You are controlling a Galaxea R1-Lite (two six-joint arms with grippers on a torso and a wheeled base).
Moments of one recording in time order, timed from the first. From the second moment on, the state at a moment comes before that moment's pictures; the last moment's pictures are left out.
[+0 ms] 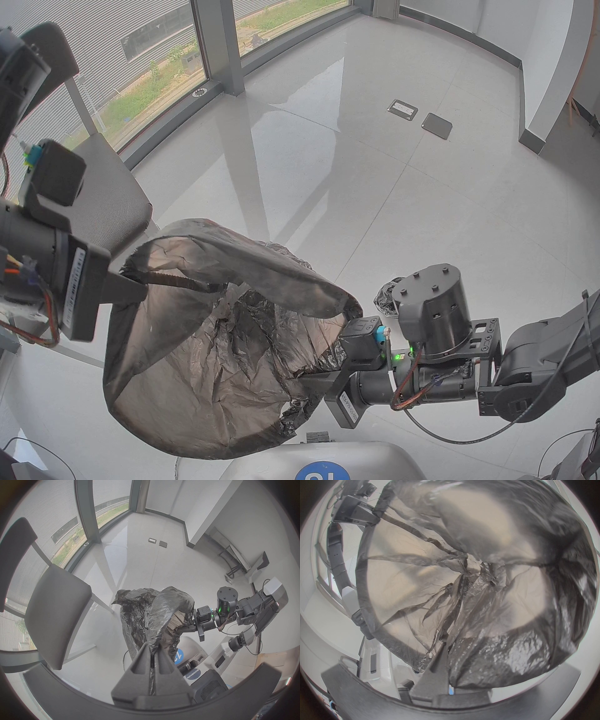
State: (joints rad) left arm -0.85 1.38 -1.64 1.07 0.25 -0.29; right arm 0.88 1.83 -0.84 -0.45 0.17 0.00
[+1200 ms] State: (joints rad) left arm -0.60 1.76 -1.63 0.86 0.09 -0.35; right arm 0.69 2.08 -1.02 -0.42 0.24 0.04
